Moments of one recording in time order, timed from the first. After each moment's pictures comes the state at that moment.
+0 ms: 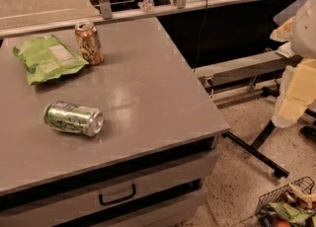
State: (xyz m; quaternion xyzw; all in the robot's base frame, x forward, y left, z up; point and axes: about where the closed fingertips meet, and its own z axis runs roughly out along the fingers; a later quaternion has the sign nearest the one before) arm 0.438 -0.216 0.978 -0.60 0.78 -0.04 0.16
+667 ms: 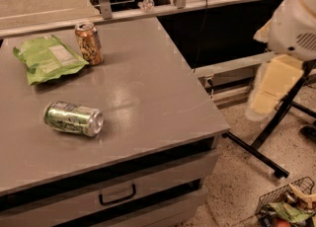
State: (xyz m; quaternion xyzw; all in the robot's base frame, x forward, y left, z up) arm 0.452 -0.184 0.973 -0.58 0.79 -0.01 0.17
